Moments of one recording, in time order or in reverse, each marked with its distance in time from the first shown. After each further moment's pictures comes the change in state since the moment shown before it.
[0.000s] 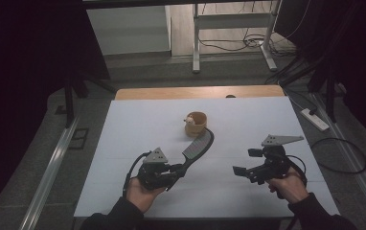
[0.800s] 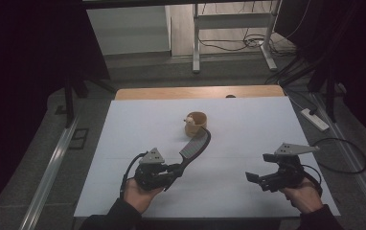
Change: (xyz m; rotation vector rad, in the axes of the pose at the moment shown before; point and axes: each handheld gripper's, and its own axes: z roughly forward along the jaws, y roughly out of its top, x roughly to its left) left arm 0.001 -0.003 -0.007 -0.010 0.011 -0.007; right arm -0.004 -0.024 -0.027 -0.005 -0.118 -0.029
